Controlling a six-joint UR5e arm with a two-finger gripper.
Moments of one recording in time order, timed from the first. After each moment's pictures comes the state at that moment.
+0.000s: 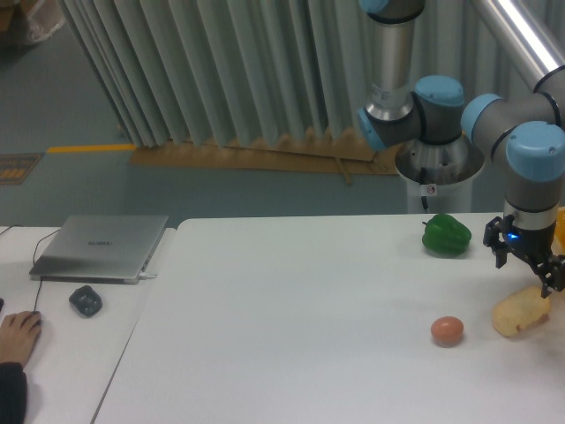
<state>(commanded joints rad) 2.56 -1.84 -1.66 -1.22 1.62 1.19</state>
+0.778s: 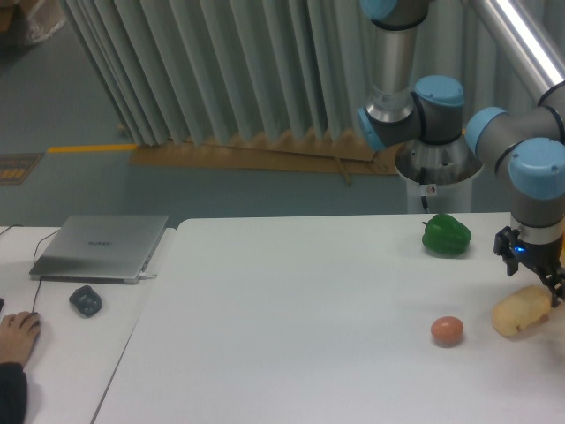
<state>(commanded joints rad) 2.56 -1.90 -1.62 -1.20 1.68 1.25</state>
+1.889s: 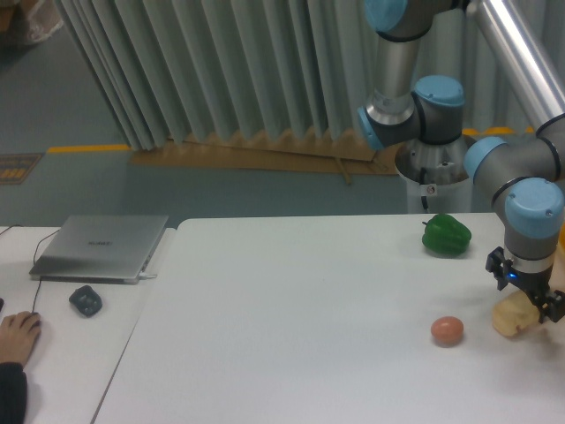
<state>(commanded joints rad) 2.54 -1.95 -1.67 -1.21 1.69 1.22</state>
